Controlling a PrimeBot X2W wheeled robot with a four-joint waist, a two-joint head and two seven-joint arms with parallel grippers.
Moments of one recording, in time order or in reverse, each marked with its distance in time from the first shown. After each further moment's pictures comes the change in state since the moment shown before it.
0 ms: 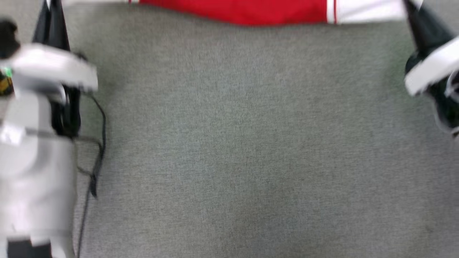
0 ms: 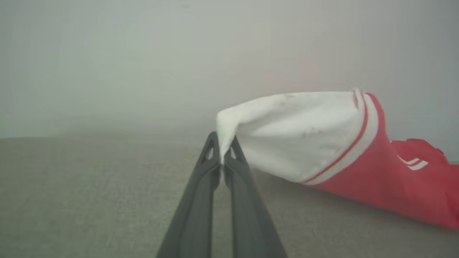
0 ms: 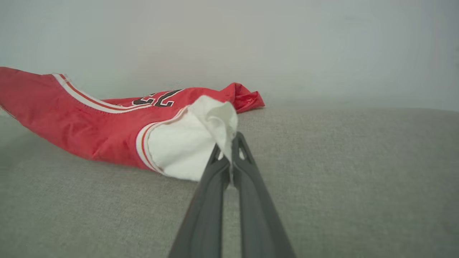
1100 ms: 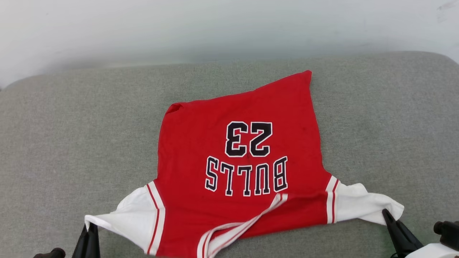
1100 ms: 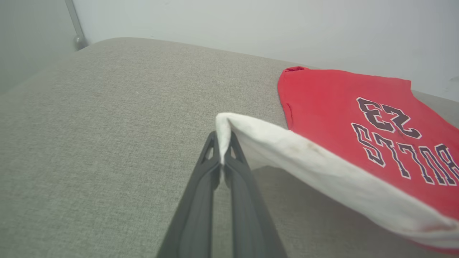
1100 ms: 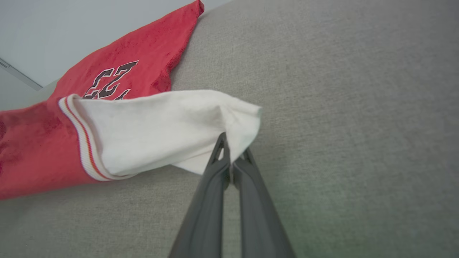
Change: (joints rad) left arm 1.084 -0.144 0.135 -0.569 0.054 0.031 0.011; right arm 1.007 0.109 -0.387 -0.300 -0.160 0.000 -0.015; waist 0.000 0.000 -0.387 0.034
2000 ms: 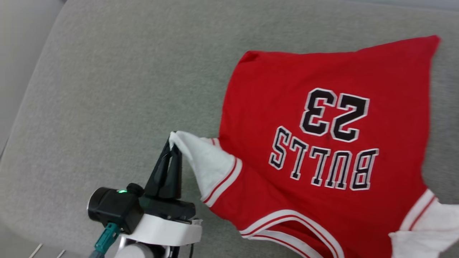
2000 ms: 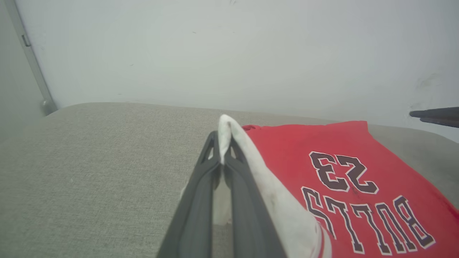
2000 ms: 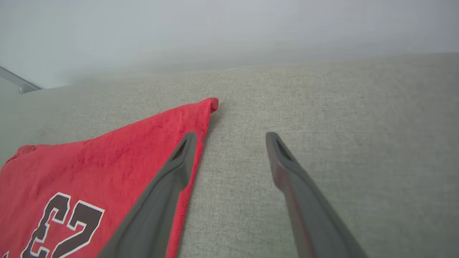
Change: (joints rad) left arm -0.249 -0.094 -0.328 -0.239 0.136 0.025 -0.013; right arm -0.720 -0.174 -0.212 0.178 -0.031 0.000 0.604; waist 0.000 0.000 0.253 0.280
